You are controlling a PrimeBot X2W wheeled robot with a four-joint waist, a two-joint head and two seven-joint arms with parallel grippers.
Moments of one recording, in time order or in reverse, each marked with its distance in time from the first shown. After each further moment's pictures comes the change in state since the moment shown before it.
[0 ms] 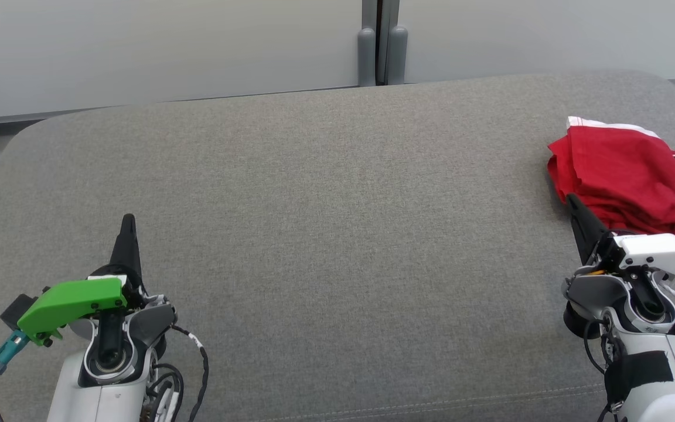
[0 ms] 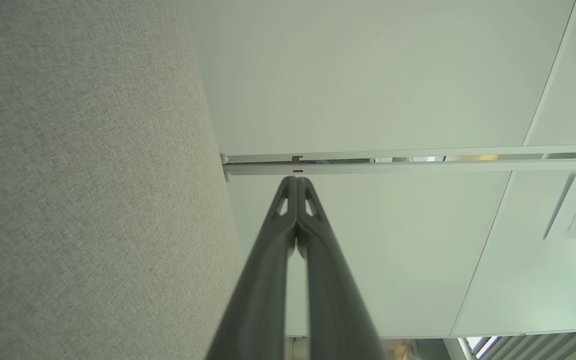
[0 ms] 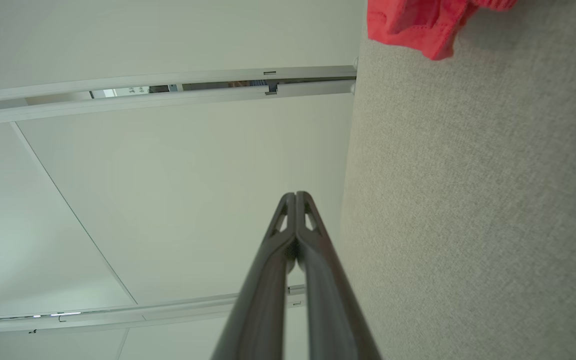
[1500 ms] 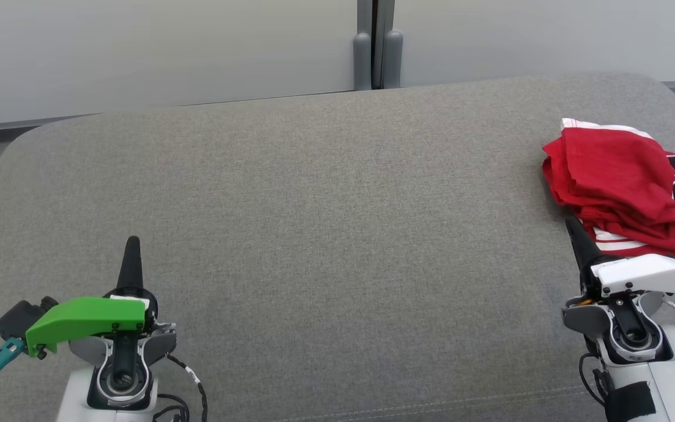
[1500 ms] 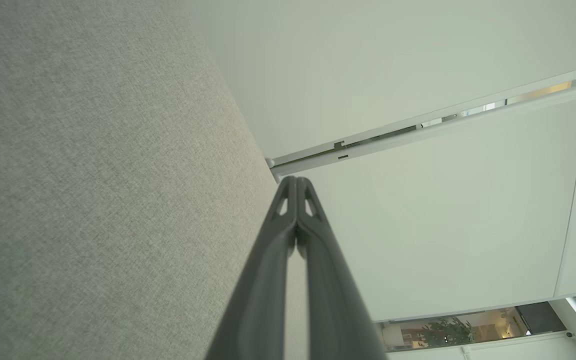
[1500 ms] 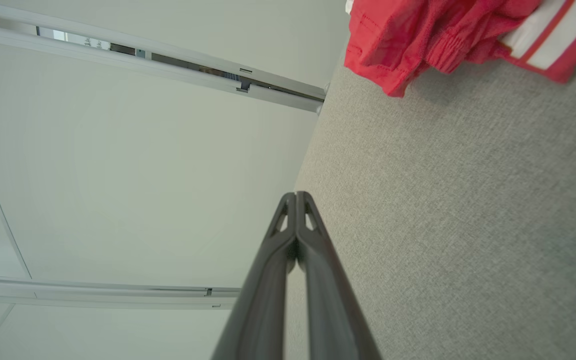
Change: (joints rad) left arm 0.084 0.029 -0.053 -0.065 0.261 0.047 -0.045; right arm 0.107 0.001 0.055 -0.099 -0.276 0.000 -0.091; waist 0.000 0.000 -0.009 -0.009
